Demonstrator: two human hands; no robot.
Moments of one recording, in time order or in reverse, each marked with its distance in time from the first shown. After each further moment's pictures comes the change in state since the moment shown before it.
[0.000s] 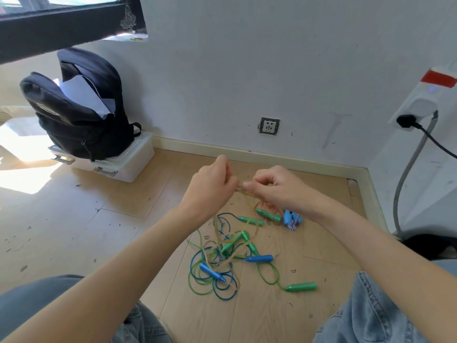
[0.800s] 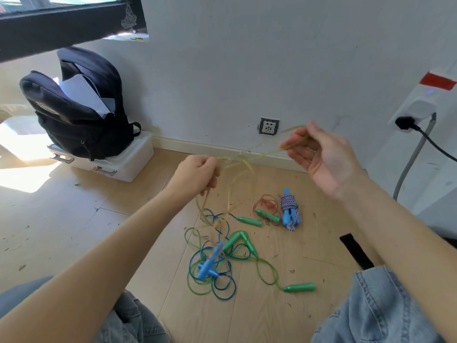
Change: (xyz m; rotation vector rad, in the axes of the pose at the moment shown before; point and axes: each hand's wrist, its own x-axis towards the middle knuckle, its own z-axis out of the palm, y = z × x) left_hand 0.015 -0.021 -0.016 -0.381 -0.019 -0.216; right_hand 0.005 0.004 -0.047 1.106 0.405 0.028
